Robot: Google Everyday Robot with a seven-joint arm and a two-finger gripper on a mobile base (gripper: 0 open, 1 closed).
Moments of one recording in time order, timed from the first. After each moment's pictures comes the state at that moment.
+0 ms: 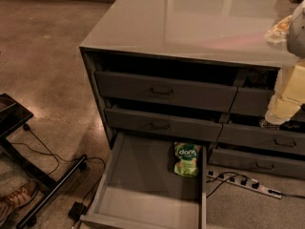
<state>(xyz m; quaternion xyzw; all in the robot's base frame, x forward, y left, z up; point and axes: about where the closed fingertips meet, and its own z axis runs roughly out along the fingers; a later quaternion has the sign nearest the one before) 0.438 -0.216 0.977 -0.60 0.78 -0.04 0.16</state>
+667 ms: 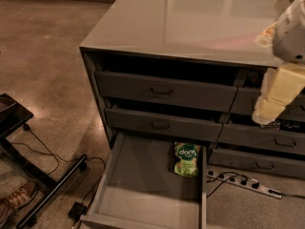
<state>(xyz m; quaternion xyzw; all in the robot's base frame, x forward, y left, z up) 0.448 -0.204 0.963 -0.60 0.78 -0.02 0.16</state>
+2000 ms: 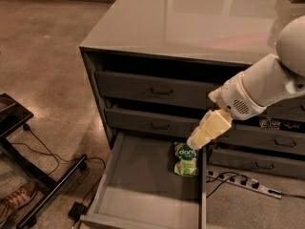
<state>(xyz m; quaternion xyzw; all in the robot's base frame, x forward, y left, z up) 0.465 -0.123 0.825 -0.48 0.83 0.19 0.22</state>
